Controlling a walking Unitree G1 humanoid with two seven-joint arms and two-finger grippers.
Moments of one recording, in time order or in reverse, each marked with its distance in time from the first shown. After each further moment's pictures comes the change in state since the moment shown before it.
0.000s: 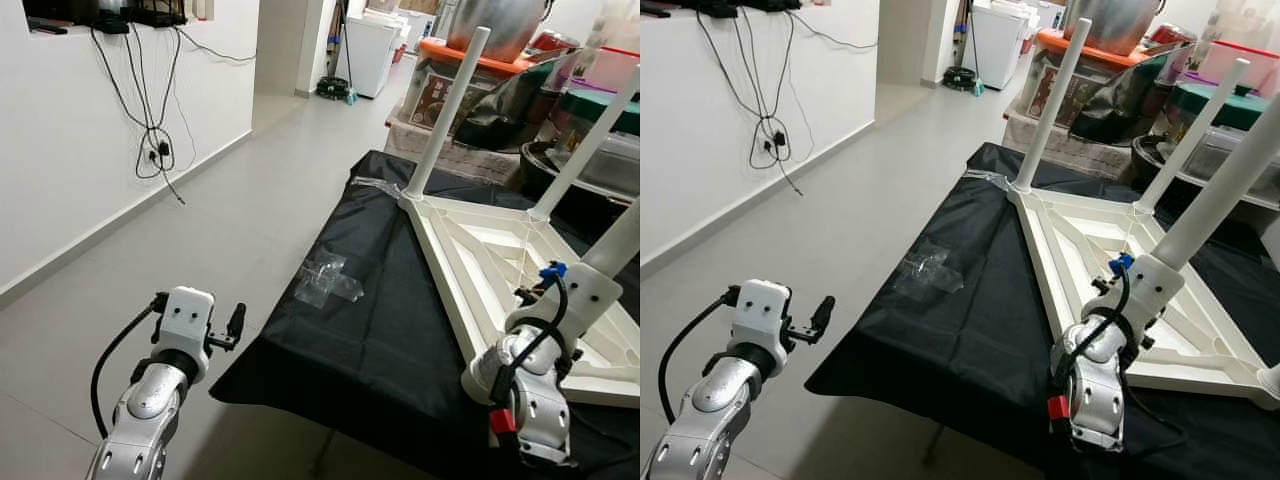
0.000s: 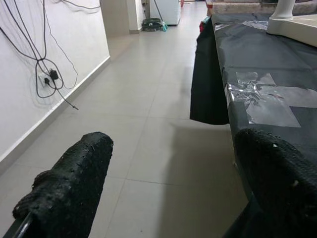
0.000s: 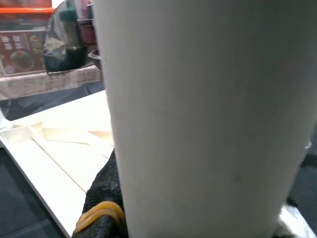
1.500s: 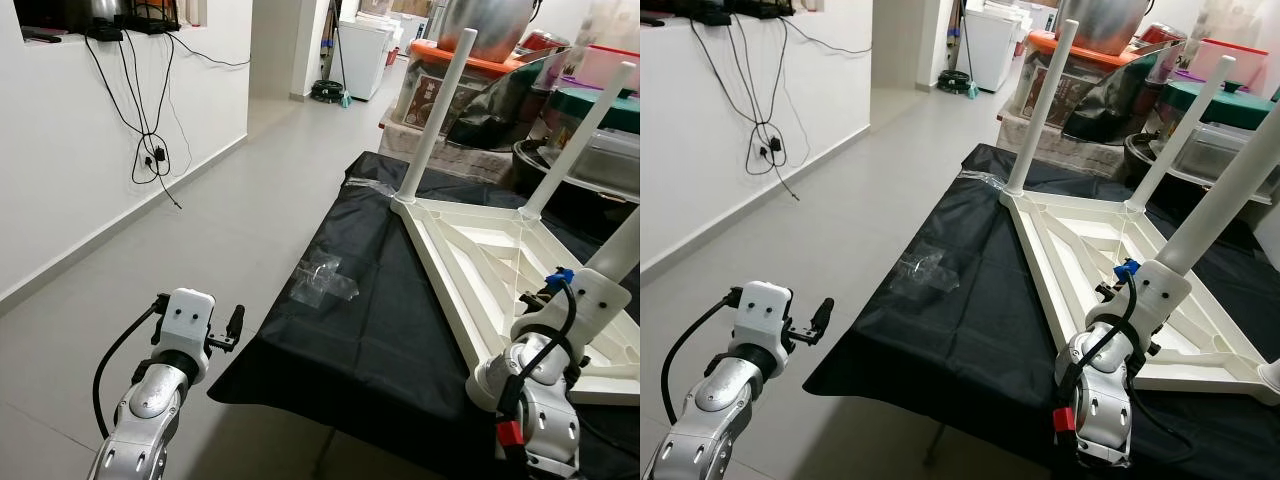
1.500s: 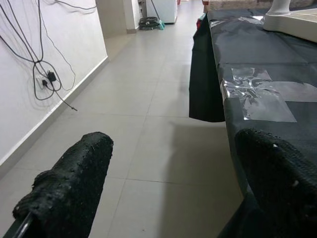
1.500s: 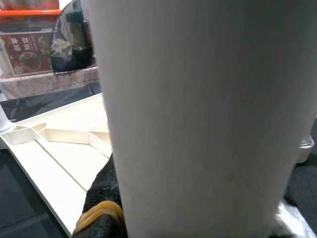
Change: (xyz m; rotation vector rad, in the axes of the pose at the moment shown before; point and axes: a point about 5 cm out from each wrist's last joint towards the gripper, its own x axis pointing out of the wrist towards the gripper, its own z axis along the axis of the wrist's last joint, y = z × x) left arm 0.002 0.000 -0.006 0.007 0.014 0.002; right arm -0.004 -0.004 0.007 0.024 -0.015 0.075
